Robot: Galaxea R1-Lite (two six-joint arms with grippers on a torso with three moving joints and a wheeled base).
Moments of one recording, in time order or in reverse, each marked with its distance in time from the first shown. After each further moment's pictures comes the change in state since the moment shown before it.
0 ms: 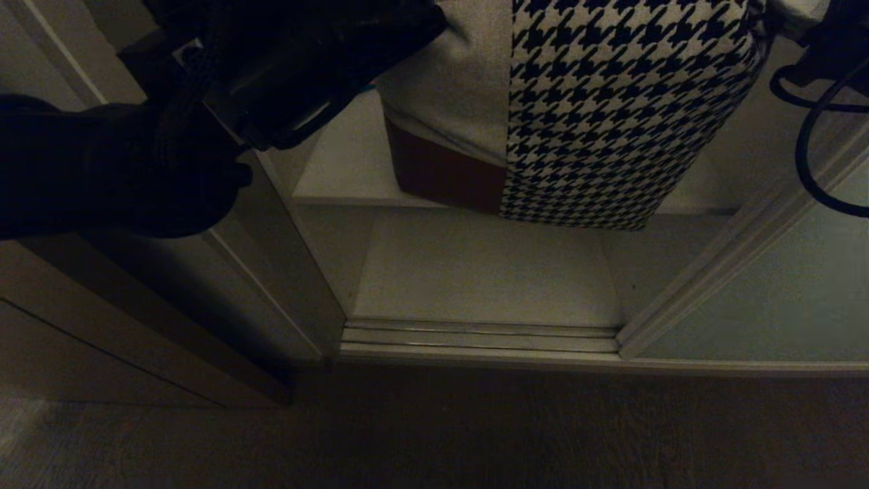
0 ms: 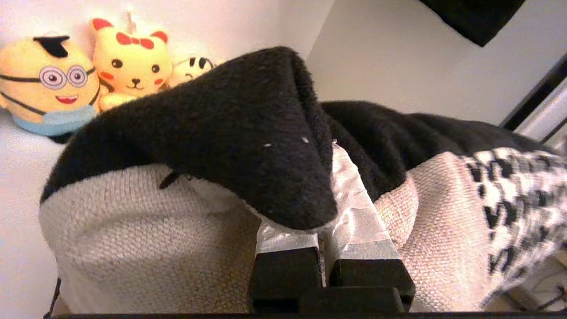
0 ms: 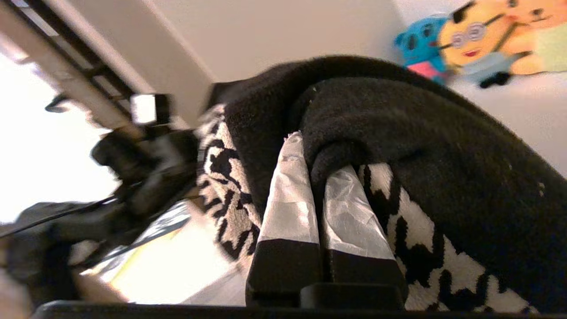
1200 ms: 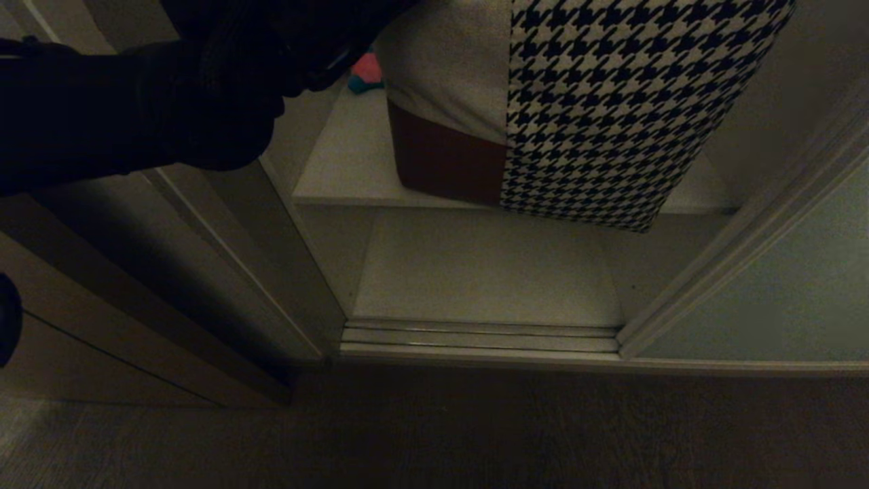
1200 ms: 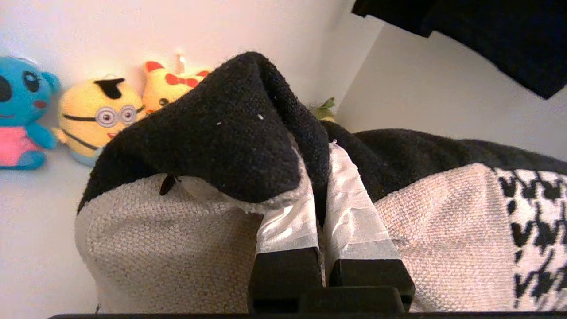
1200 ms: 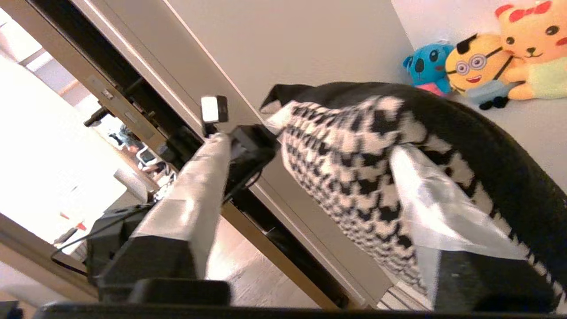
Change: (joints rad) left arm 0.000 0.131 -0.342 0.154 0.143 0.042; right arm -0.133 -0.169 -0.151 0.229 0.081 0.101
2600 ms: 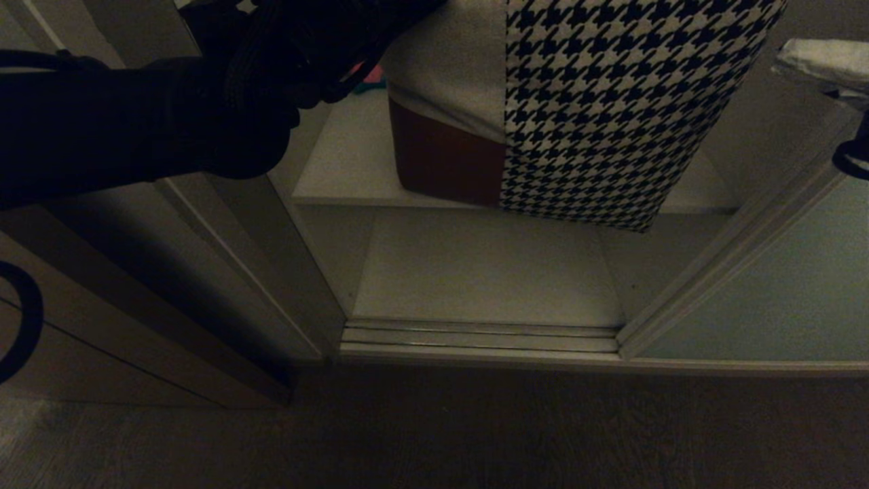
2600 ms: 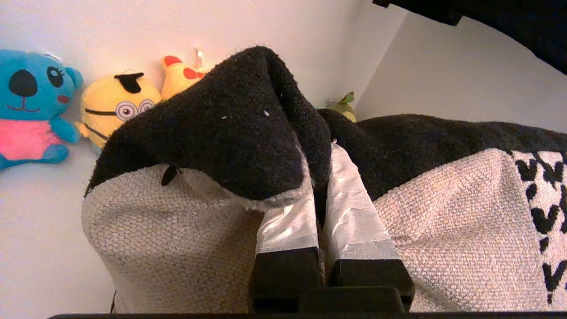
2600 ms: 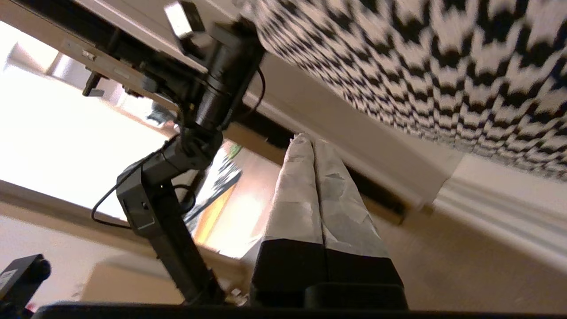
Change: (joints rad) left arm 0.001 0.026 -0.004 0.003 0.036 0.027; right arm 0.076 -0.044 0.300 0.113 0.078 -0.016
